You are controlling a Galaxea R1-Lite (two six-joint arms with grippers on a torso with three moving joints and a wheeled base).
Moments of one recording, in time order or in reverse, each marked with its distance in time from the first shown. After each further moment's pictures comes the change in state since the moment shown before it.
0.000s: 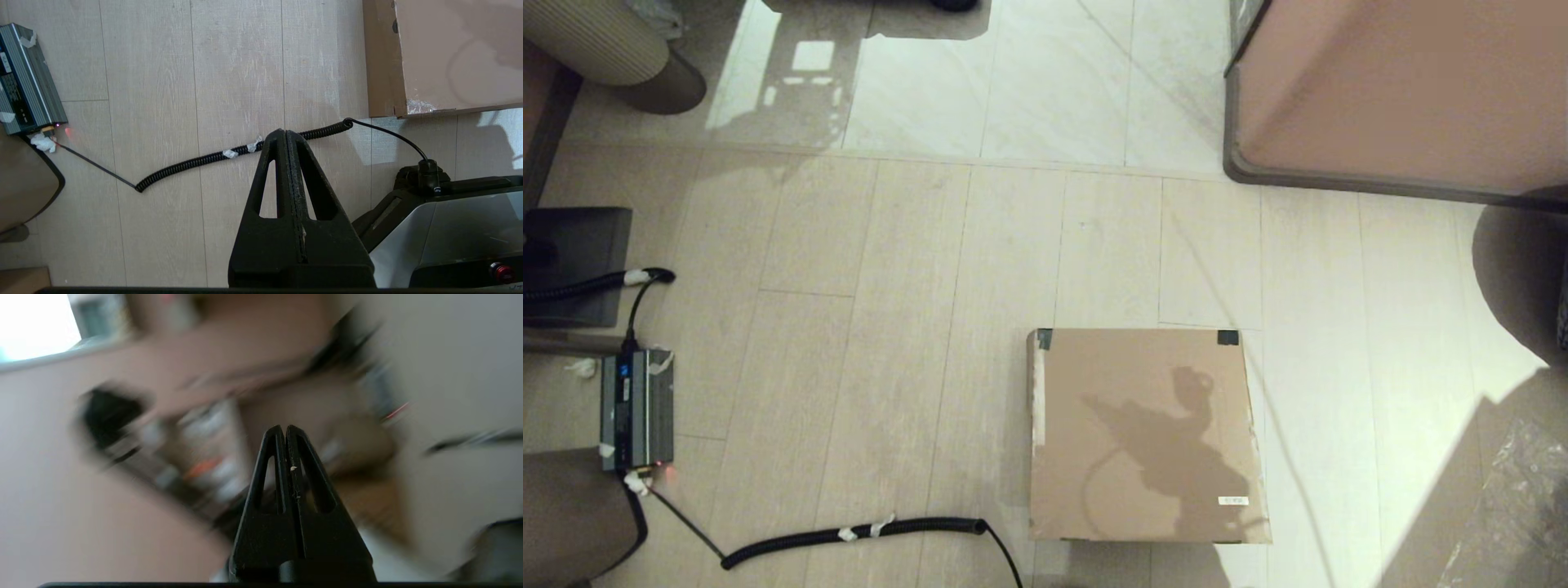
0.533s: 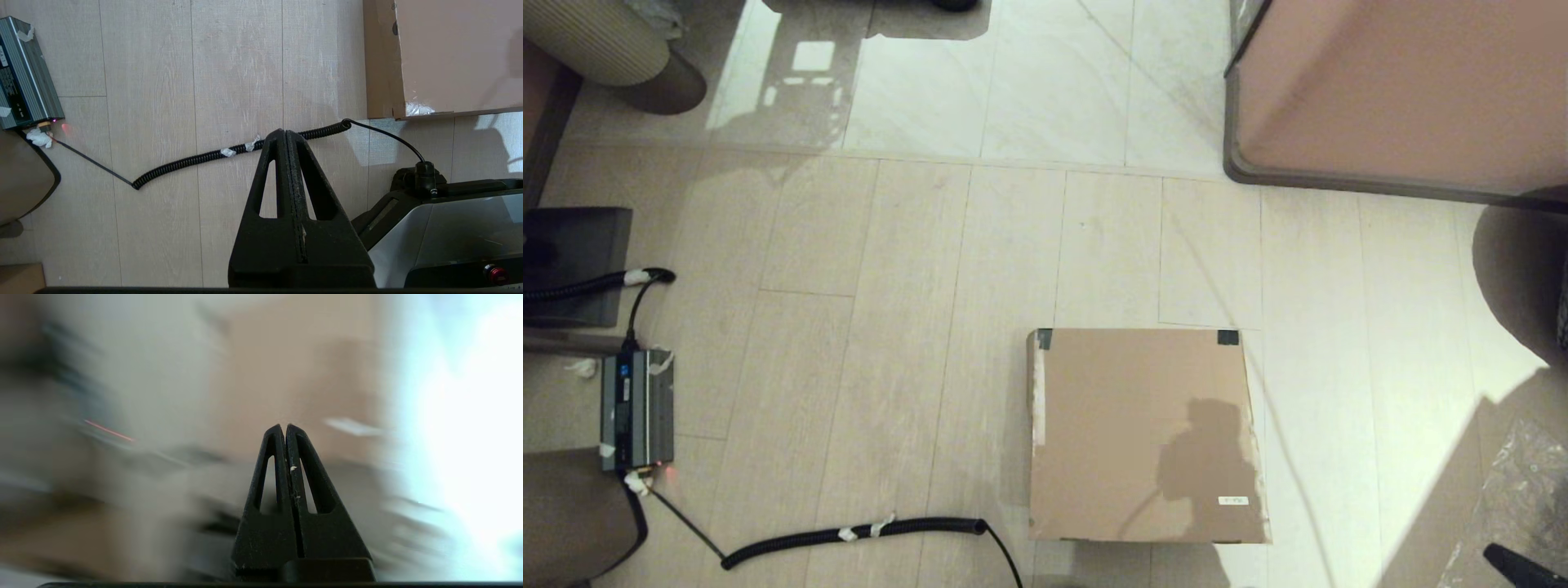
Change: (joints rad) left arm 0.000 -0.003 -0.001 0.004 0.002 -0.021; right arm 0.021 -0.001 0.000 0.702 -0.532 -1.100
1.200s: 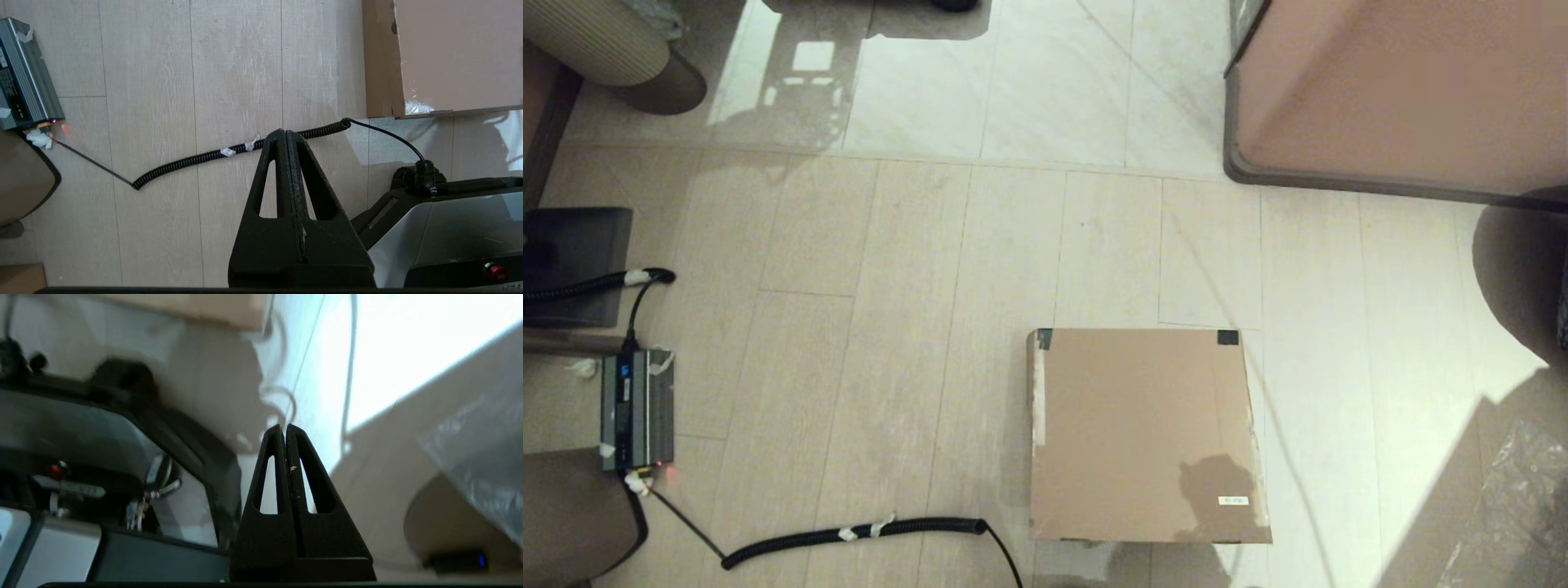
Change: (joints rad) left arm 0.000 0.000 0.000 0.002 -0.002 0.005; right arm 0.160 -0.134 -0.047 0.584 -0.386 -0.448
